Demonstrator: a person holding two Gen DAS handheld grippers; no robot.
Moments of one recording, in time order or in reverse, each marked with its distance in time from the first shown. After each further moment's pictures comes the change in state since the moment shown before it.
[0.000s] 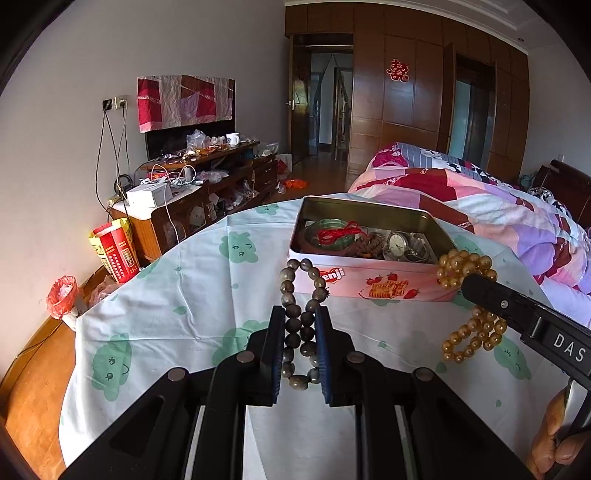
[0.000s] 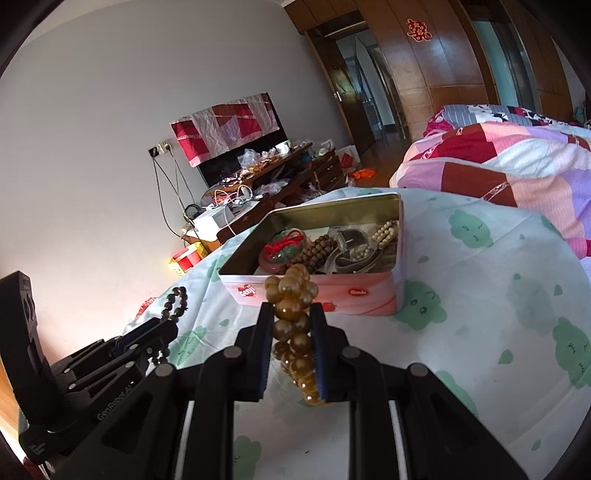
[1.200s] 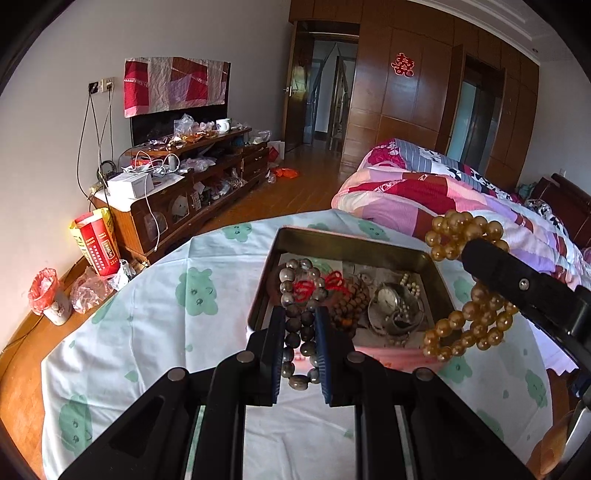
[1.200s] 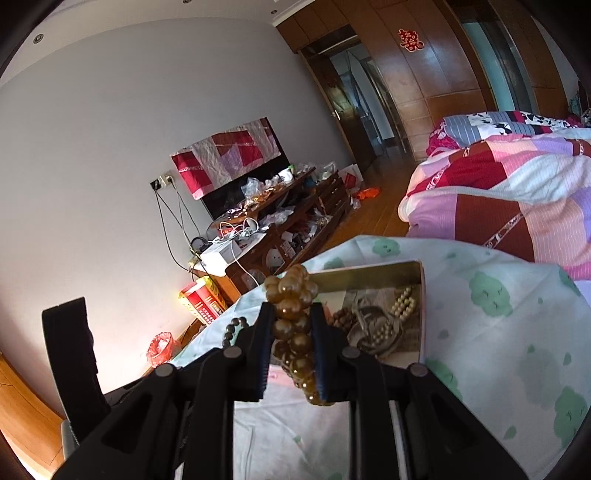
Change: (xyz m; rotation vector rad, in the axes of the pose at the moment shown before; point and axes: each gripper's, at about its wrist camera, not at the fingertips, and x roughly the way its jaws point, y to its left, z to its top) left arm 0.053 -0.018 0.067 -0.057 0.062 -0.048; right arm 0.018 0.004 0.070 0.058 -0.083 0.037
